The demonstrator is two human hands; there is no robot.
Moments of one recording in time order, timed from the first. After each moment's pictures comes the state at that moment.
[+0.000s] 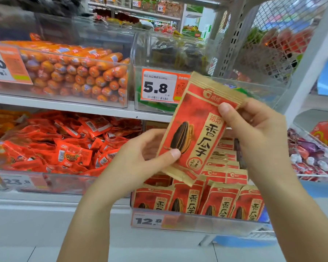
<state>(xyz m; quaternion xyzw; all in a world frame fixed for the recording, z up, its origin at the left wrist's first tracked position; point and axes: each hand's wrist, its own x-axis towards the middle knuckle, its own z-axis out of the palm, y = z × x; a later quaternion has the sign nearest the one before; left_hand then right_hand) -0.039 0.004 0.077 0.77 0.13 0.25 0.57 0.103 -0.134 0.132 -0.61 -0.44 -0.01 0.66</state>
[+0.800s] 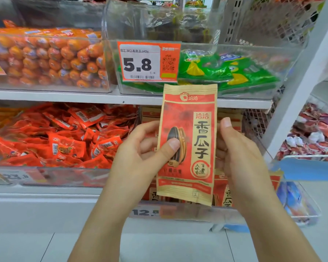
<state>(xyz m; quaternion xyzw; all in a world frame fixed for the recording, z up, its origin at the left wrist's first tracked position) -0.017 -0.038 0.059 0.65 0.19 0.33 0.66 0.098 -0.148 0.075 -0.60 -0.29 0.26 0.70</state>
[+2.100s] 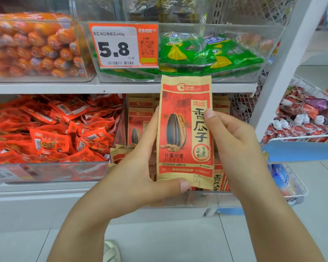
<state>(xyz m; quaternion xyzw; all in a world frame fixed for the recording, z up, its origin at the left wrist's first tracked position) -0.018 -0.047 0.047 0.77 0.04 0.15 0.62 0.110 -0.164 0.069 -0.65 -0.29 0.20 0.67</state>
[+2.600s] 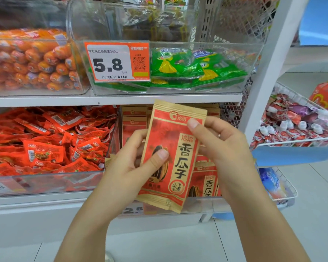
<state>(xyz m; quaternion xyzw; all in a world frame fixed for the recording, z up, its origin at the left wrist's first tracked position) -0.011 -0.045 0.046 0.72 0.12 0.24 0.64 0.106 -0.166 0.080 -0.60 -0.26 0.21 0.73</state>
